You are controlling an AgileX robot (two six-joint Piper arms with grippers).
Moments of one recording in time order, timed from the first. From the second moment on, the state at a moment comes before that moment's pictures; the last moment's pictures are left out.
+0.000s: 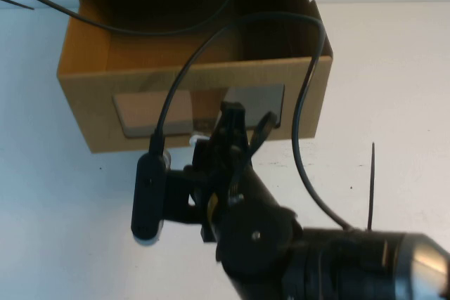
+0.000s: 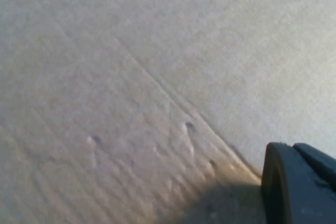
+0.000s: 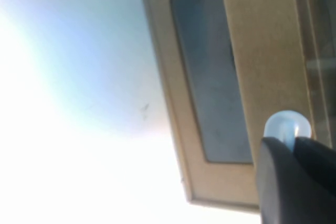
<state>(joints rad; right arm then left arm) 1.20 1.73 -1.18 -1.44 0.77 0.65 -0.23 1.98 -2.16 -0.60 1.09 0.51</state>
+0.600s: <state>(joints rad) 1.32 1.67 -1.16 -1.24 0.88 0.65 -0.23 1.98 -2.16 -0.60 1.09 0.51</state>
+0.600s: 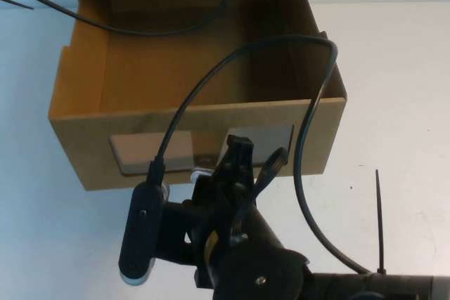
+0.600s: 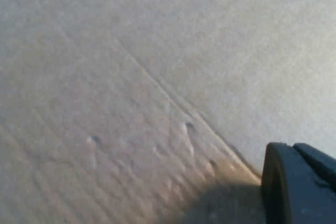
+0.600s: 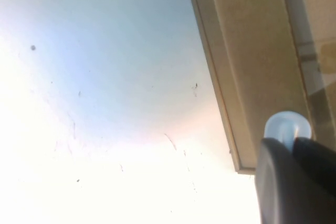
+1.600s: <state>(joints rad) 1.50 1.43 -1.17 -1.08 1.17 0.65 -0.22 2.00 -2.47 -0.59 1.26 0.42</state>
